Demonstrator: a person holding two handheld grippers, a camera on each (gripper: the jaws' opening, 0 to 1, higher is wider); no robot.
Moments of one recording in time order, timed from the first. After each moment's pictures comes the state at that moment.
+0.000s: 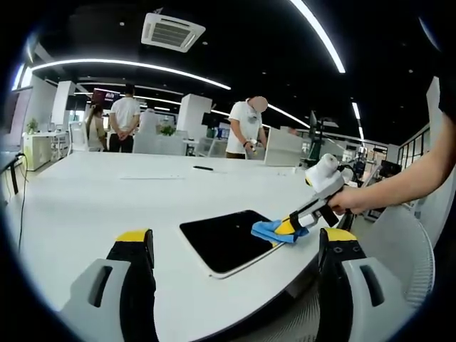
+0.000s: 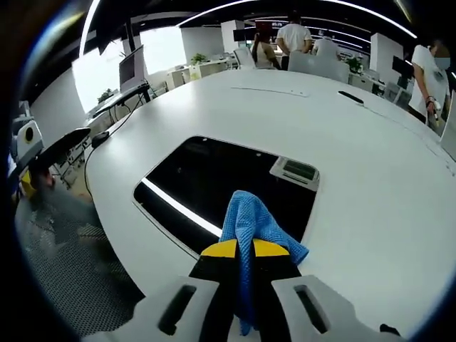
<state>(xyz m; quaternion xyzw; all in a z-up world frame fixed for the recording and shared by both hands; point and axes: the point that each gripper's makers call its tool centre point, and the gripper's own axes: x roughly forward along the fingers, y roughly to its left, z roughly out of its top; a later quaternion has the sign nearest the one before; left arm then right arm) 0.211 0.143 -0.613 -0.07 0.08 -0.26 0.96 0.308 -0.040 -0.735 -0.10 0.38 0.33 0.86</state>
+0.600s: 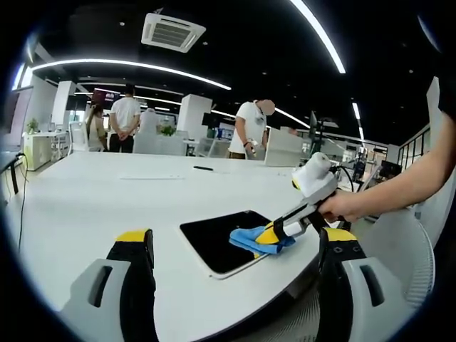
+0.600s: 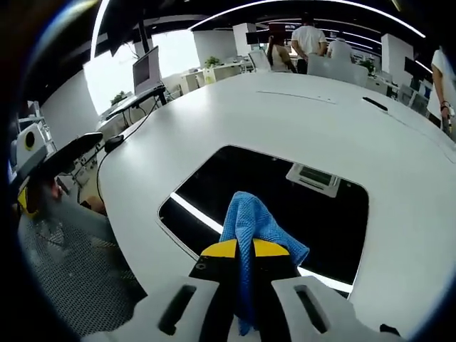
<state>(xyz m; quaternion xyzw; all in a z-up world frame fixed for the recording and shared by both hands) 0.212 0.144 -0.613 -0.07 0.08 -0.26 0.96 0.299 0.029 -0.735 -0.08 0.37 0.38 0.84</state>
